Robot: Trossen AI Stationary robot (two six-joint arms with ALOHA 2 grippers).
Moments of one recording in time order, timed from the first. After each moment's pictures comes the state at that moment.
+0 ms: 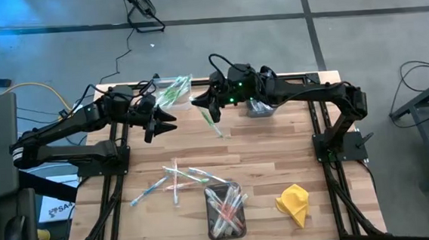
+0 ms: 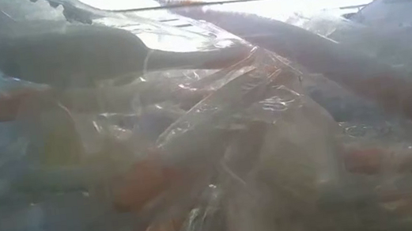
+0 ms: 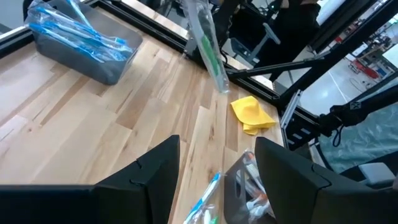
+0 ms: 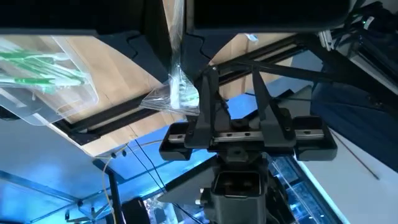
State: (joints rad) left arm 0.35 0.79 0.87 -0.41 0.38 -0.38; right arm -0.23 1.70 1.53 -0.05 -0.22 0.37
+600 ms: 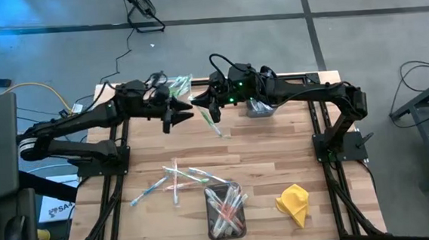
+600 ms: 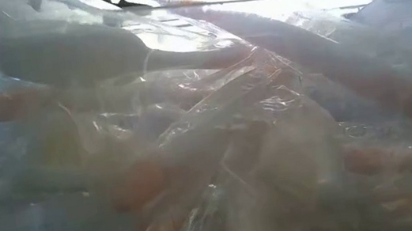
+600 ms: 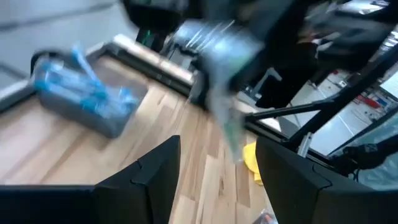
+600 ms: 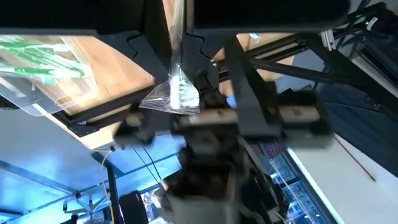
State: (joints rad) left arm 0.35 0.99 0.87 -0.05 0.32 -0.41; right arm -0.23 1.70 1.53 -0.03 -0.22 0.34
